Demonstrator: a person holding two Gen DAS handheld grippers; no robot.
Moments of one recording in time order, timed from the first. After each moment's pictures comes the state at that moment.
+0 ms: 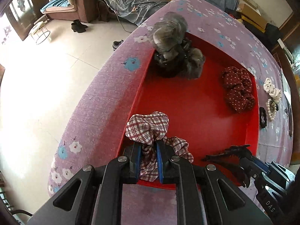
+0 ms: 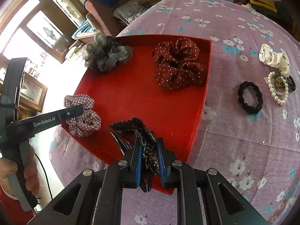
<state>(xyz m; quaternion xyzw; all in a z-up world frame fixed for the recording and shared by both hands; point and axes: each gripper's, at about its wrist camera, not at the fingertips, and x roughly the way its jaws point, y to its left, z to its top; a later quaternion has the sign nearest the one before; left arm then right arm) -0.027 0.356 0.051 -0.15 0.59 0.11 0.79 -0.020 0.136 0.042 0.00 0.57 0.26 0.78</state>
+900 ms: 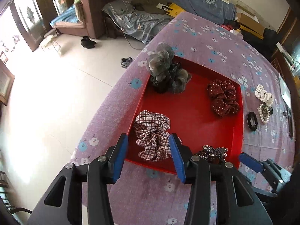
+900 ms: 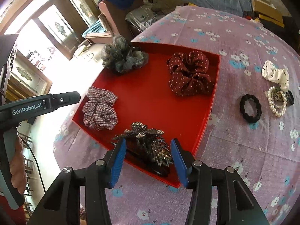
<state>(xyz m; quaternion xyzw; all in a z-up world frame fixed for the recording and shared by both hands) -0.058 0.329 0.117 -0.11 0.54 0.15 0.82 -0.042 0.136 0.068 -0.02 0.53 0.30 0.79</state>
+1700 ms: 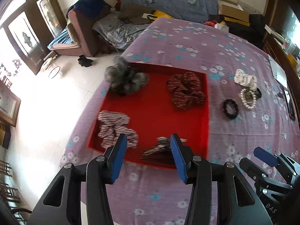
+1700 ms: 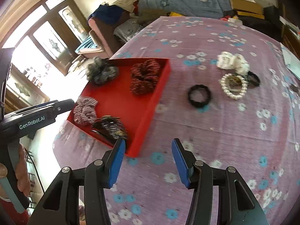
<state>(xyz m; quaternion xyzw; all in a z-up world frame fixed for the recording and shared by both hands) -0.057 0.216 0.139 -0.03 0.52 0.13 0.84 -0.058 0.020 0.090 0.03 0.51 0.26 0.82</state>
